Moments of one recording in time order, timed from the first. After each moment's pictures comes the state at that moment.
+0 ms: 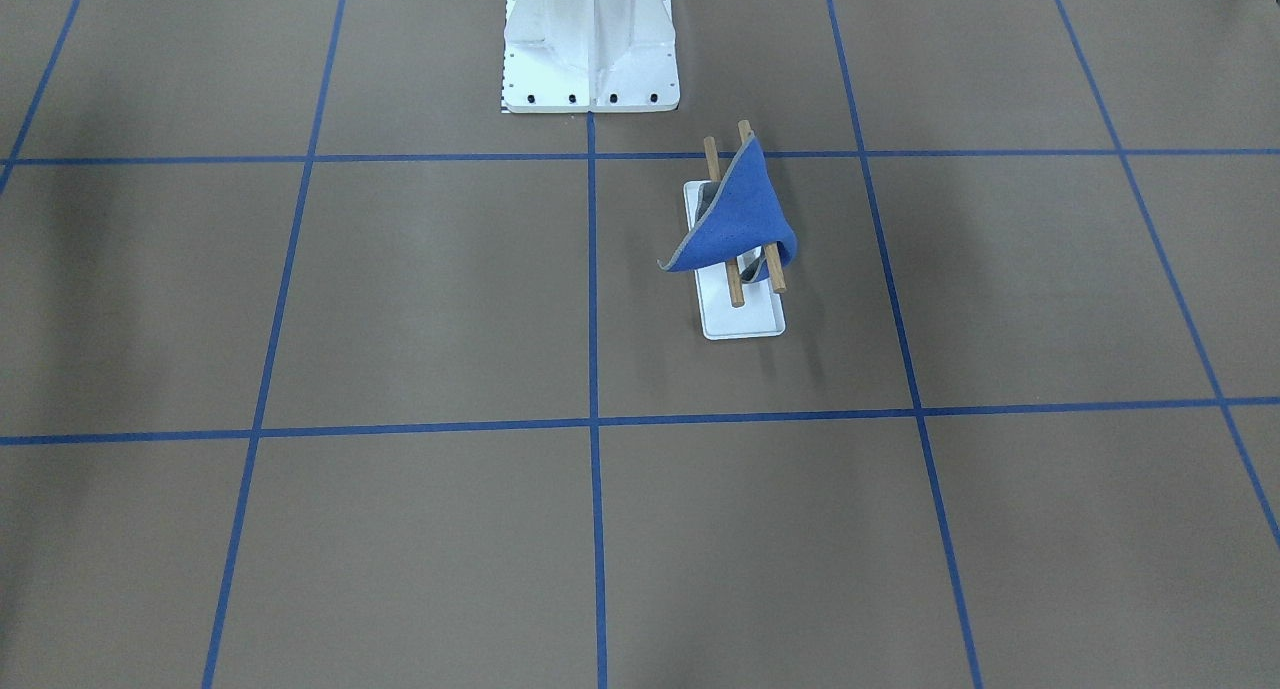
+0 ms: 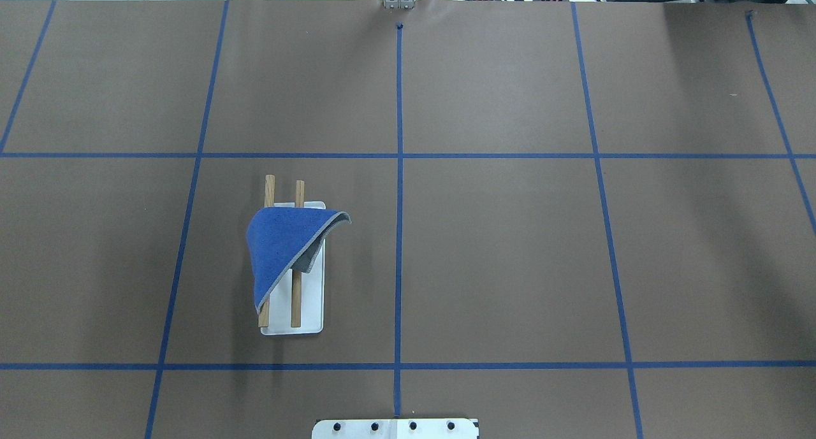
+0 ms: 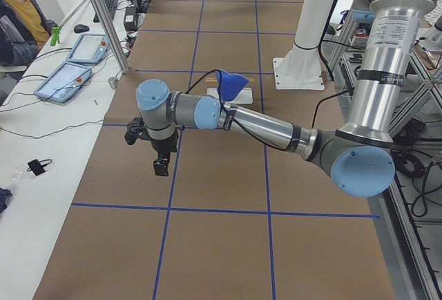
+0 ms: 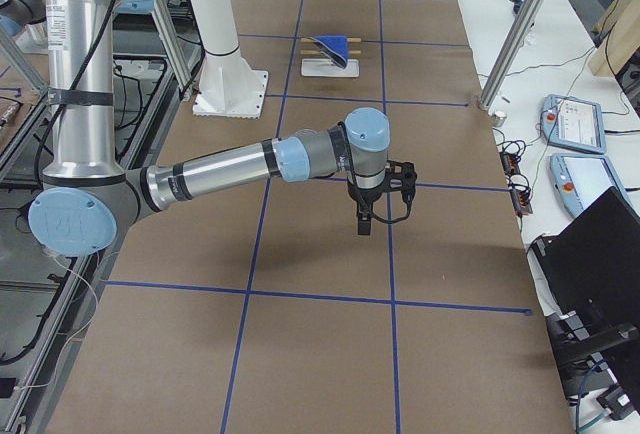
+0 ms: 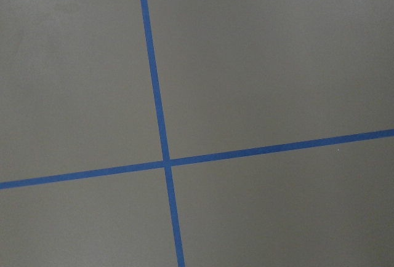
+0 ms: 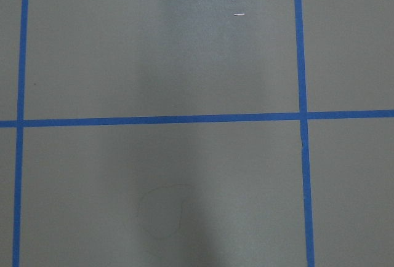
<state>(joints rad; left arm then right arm) -1.51 -1.74 -1.69 -1.39 -2.31 0.02 1.45 -1.61 1.90 -1.60 2.36 0.30</state>
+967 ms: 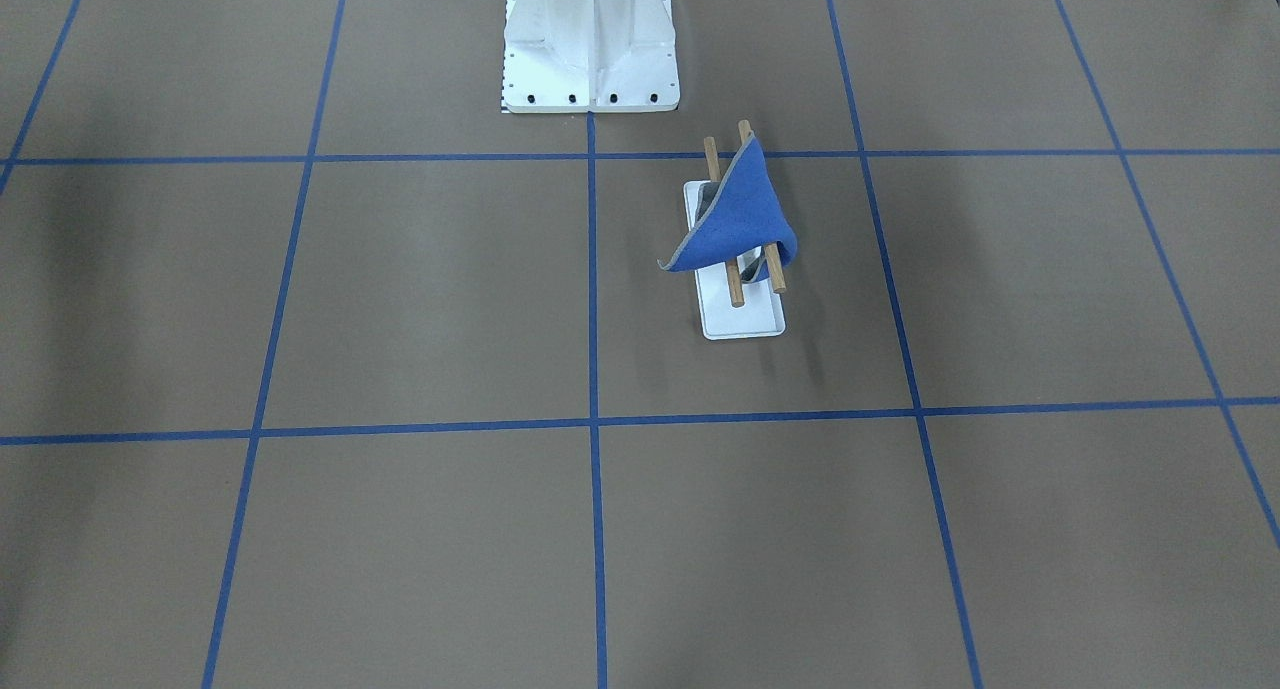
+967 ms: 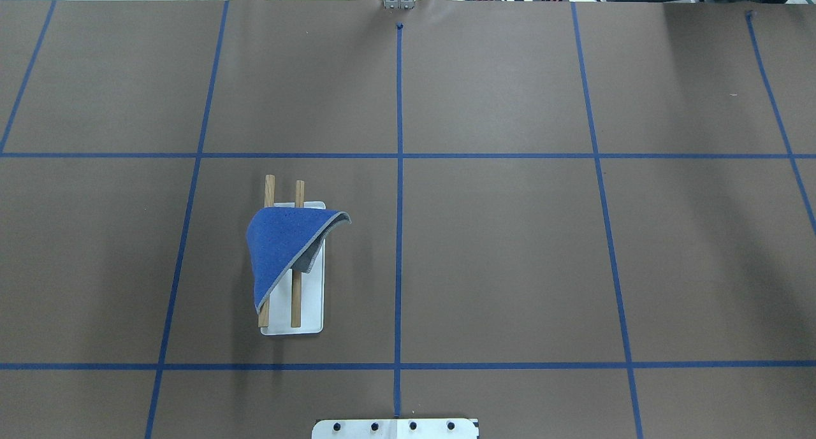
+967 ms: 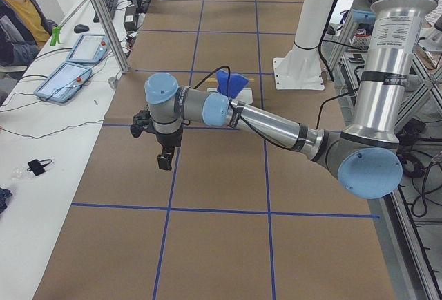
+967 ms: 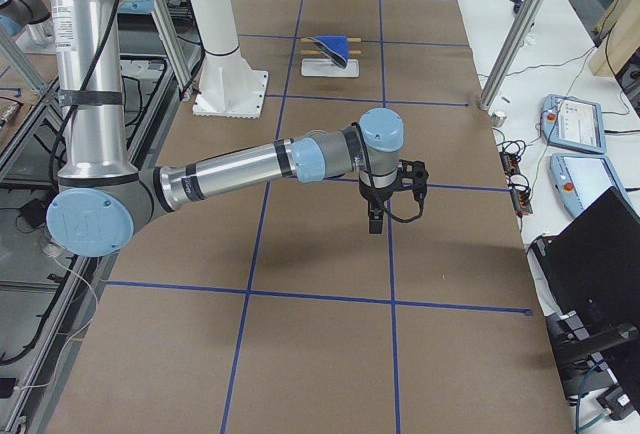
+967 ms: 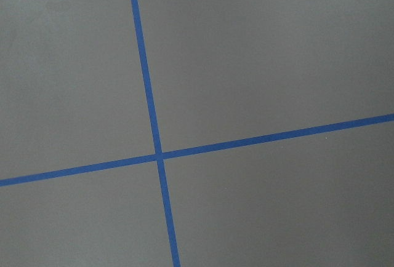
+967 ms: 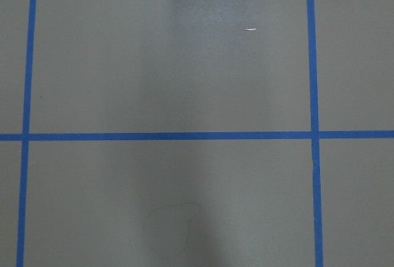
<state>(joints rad) -1.51 -1.71 -1.77 -1.41 -2.32 0.01 1.44 -1.55 1.84 -1.58 2.36 0.30</state>
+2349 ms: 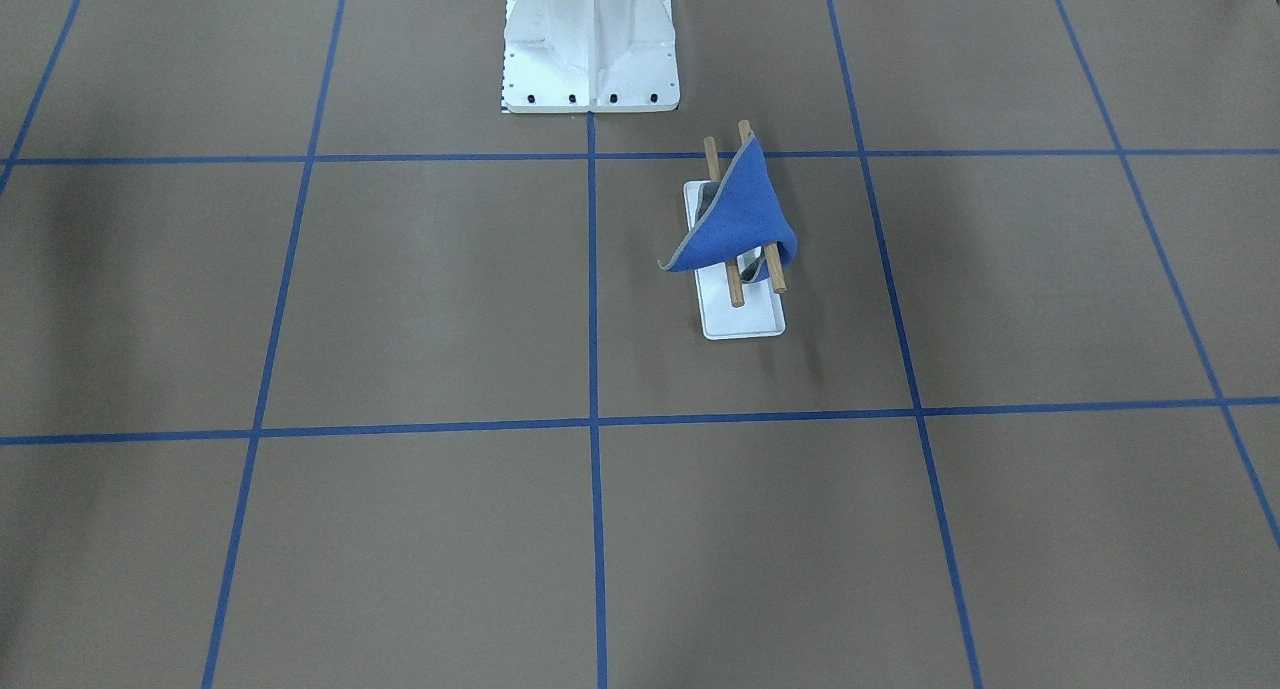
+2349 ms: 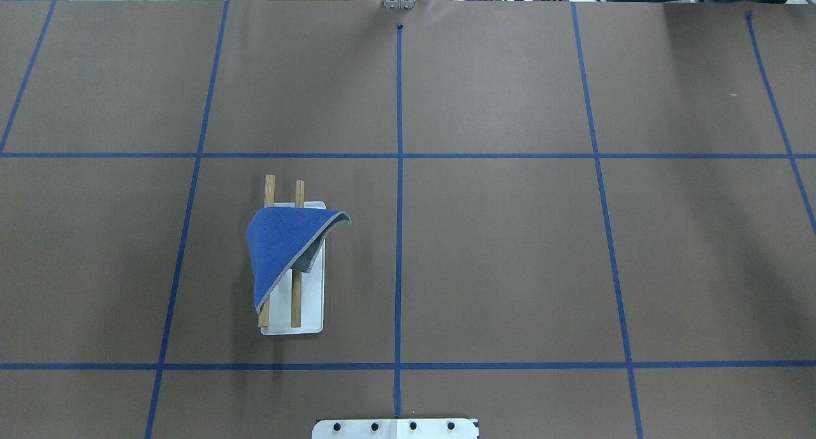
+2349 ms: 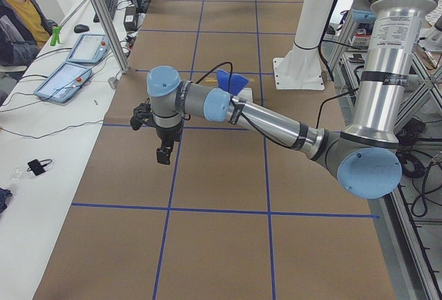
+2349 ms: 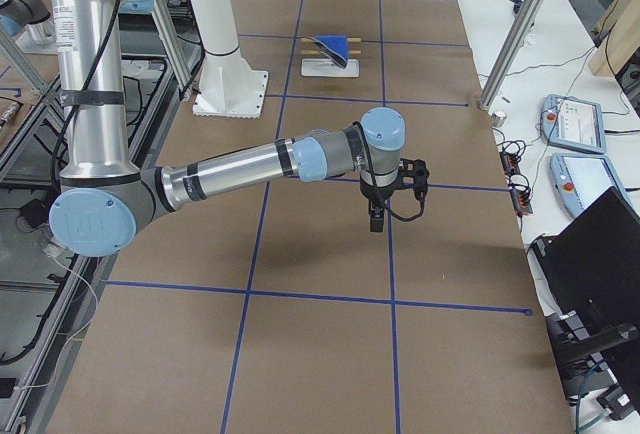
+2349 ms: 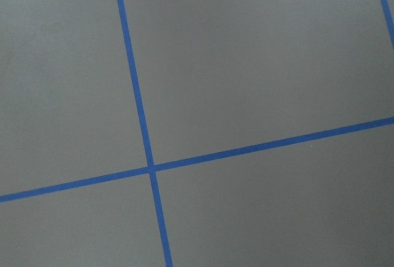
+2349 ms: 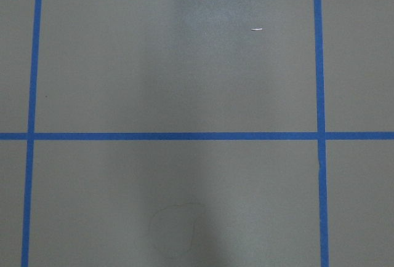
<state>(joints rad) -1.51 -1.71 -1.80 -1.42 -2.32 0.01 1.43 -1.54 1.84 -1.58 2.37 0.31</state>
